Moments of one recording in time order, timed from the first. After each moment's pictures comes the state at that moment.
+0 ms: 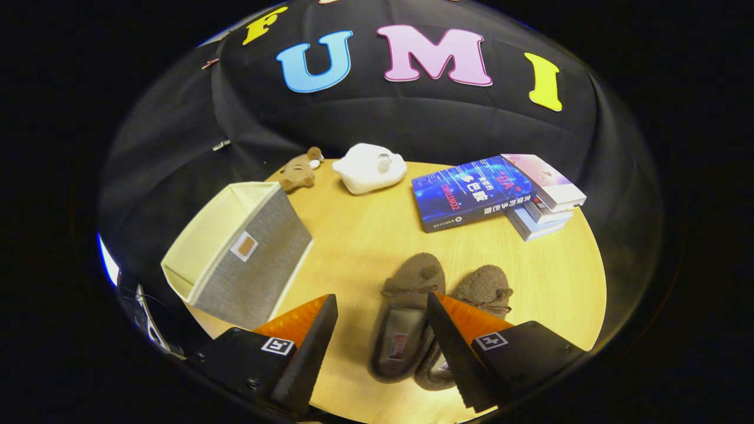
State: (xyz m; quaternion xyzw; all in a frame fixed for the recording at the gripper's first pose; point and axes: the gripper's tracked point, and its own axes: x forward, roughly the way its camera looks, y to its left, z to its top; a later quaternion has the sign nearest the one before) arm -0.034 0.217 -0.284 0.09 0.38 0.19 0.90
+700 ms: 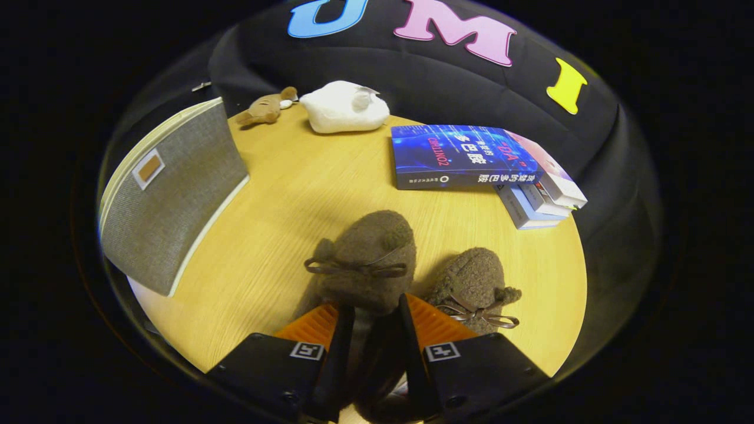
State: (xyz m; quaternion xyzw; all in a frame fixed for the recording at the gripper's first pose) arm -0.006 0.196 -0.388 -0.04 0.44 0.14 0.88
